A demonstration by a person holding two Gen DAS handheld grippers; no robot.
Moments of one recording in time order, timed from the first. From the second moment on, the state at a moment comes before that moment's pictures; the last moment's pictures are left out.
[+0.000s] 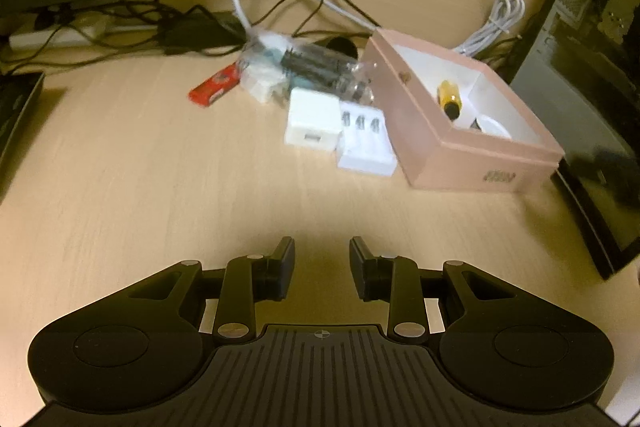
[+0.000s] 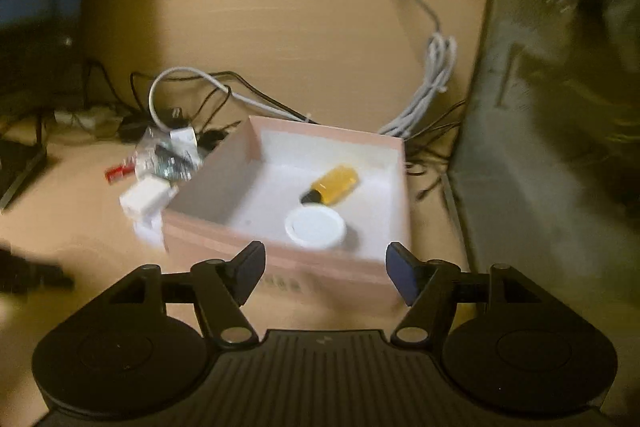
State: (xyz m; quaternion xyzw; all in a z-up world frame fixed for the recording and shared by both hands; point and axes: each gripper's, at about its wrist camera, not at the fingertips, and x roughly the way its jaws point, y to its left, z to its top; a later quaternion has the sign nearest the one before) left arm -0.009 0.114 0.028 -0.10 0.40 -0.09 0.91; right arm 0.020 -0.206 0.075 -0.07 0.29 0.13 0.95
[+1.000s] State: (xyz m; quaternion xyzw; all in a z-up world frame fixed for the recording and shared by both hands) left arm 0.090 0.078 0.024 0.02 0.31 -0.06 0.95; right arm -0.030 -0.217 0.020 -0.07 0.44 0.06 0.89
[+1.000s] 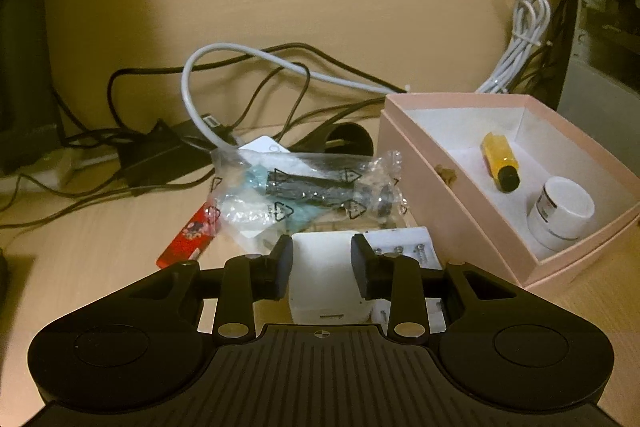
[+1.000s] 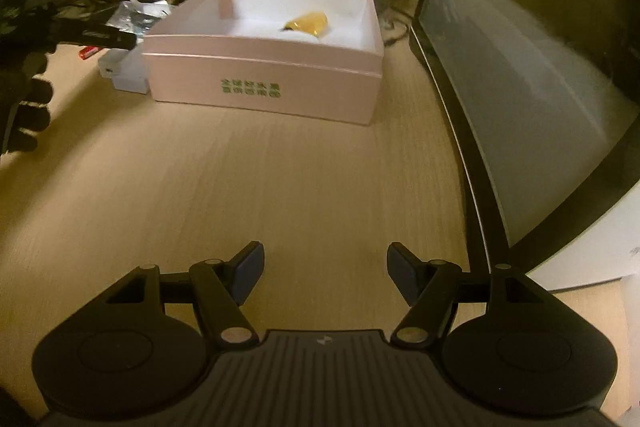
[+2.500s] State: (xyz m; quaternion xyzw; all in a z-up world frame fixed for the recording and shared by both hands) left arm -0.011 0.107 0.024 -0.06 0.41 -0.07 0.91; right arm 0.073 -0.206 0.103 -0.04 0.38 0.16 0.91
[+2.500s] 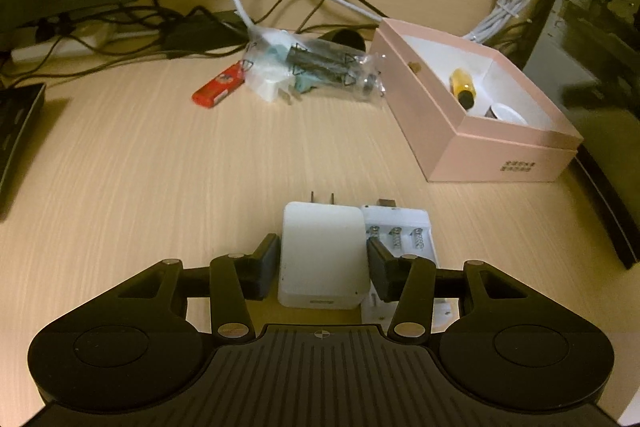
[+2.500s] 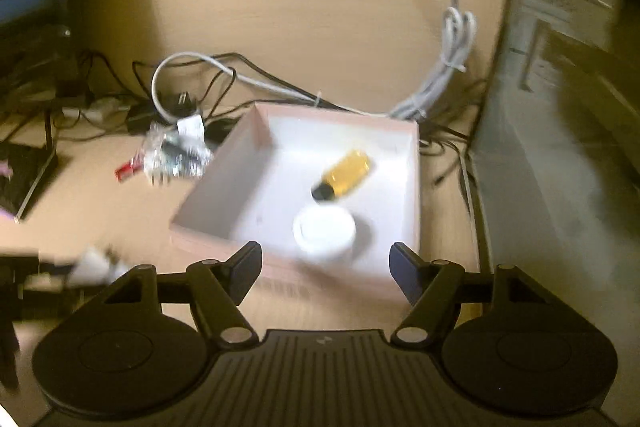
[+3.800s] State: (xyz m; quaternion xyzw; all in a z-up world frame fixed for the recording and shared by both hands) left arm -0.029 0.123 0.023 -0.08 0.39 -0.05 0.91; right arm 0.147 -0.172 0.060 -0.01 0.45 0.14 0.88
